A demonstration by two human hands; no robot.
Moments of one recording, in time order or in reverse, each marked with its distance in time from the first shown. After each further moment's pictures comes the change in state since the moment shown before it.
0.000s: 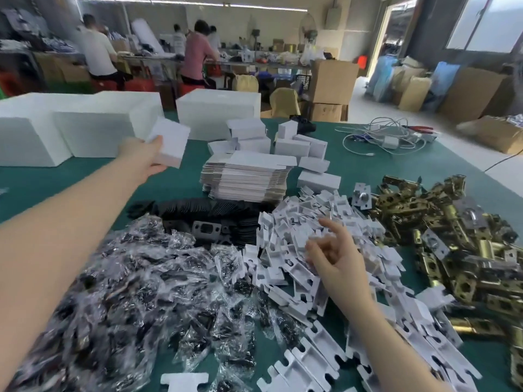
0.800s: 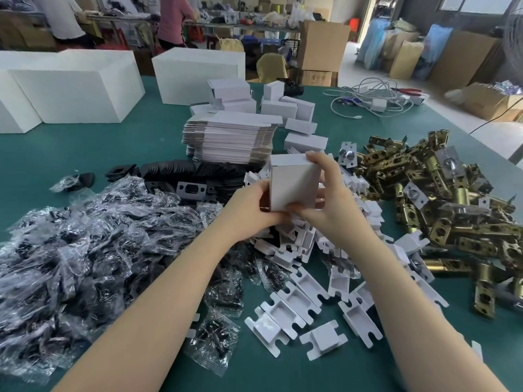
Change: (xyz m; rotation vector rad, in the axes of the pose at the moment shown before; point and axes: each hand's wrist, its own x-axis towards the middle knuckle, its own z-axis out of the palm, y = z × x) left_hand -0.174 -0.128 0.087 0.681 -0.740 0.468; right_hand 0.010 -0.023 -0.024 -0.221 -0.169 -0.246
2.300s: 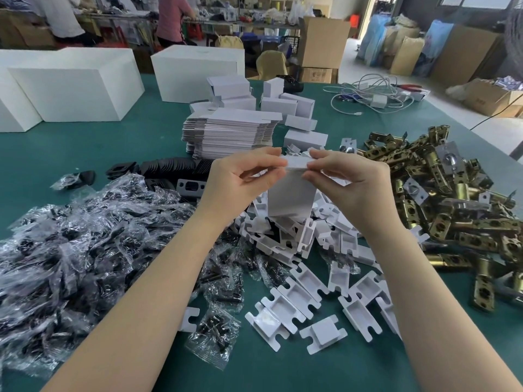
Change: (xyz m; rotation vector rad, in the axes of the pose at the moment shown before) left_hand -0.010 0.016 -0.025 -0.382 0.284 0.441; right_hand 0.005 -0.016 -0.027 -0.038 0.245 -0.307
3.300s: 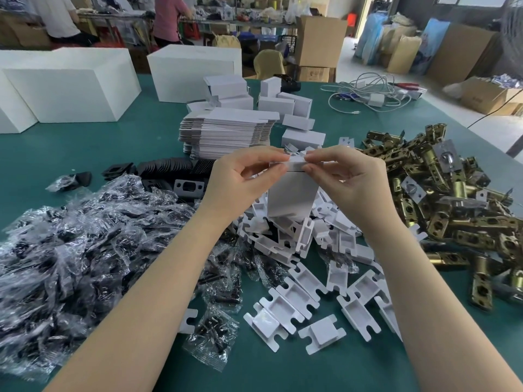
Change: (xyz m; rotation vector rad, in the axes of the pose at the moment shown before) left_hand 0.002 0.013 0.006 -0.066 0.000 -0.071; right_hand 0.005 -0.005 0.000 0.081 -0.013 0.097
